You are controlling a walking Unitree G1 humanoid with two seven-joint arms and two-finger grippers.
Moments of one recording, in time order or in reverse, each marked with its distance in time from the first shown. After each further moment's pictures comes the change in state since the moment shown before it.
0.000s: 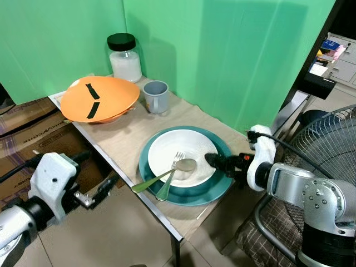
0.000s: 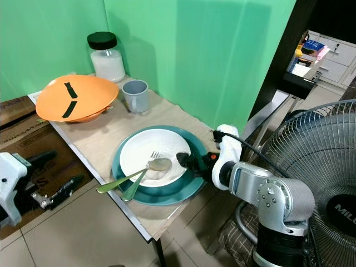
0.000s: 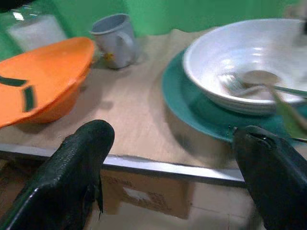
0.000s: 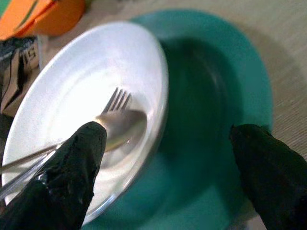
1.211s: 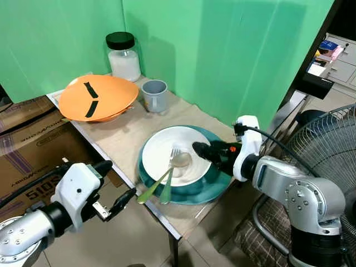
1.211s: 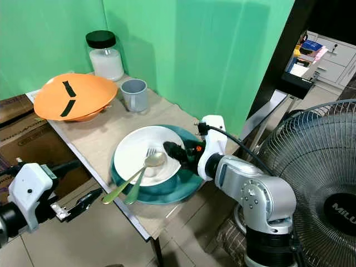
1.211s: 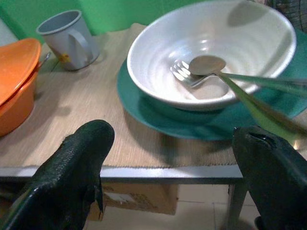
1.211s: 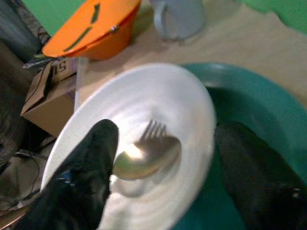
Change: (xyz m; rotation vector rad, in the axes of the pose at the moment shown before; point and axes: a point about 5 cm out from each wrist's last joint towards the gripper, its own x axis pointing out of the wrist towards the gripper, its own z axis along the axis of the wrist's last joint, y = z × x) left arm 0.015 -0.020 -0.004 0.061 0.013 -0.105; right arm 0.012 0.026 0.012 -0.148 -0.175 0.144
